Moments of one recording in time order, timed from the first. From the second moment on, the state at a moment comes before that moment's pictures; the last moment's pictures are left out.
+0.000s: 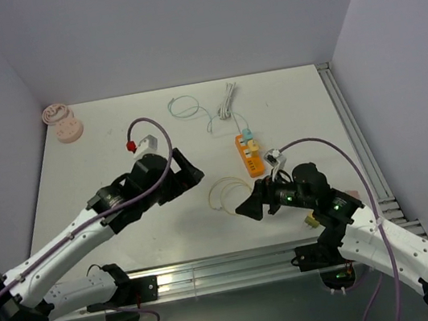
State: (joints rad) left arm -0.92 1.03 0.98 -0.58 -0.27 -1.07; right arm 0.66 0.59 0.35 -0.12 -0.40 0.63
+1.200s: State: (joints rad) left arm -0.04 1.57 1.30 -0.29 -0.49 -0.38; right arm 0.66 0.37 0.28 -0.19 -0.47 0.57
